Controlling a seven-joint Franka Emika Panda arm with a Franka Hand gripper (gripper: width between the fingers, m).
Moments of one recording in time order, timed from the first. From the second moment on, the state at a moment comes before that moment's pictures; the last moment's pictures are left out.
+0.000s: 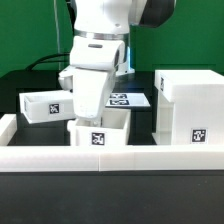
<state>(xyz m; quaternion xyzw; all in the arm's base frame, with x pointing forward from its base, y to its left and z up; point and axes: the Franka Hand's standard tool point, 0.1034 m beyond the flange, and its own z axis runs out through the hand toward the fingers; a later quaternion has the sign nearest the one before) 0.534 -0.045 0.015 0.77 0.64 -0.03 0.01</state>
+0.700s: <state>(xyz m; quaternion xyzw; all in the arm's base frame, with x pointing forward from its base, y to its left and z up) 0.537 -0.029 0.014 0.74 0.67 -0.03 0.01</state>
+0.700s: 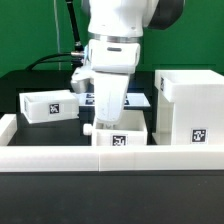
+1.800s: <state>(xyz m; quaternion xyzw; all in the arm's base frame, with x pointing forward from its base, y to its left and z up) 0.539 -0.020 0.011 0.71 0.70 -0.05 0.01</state>
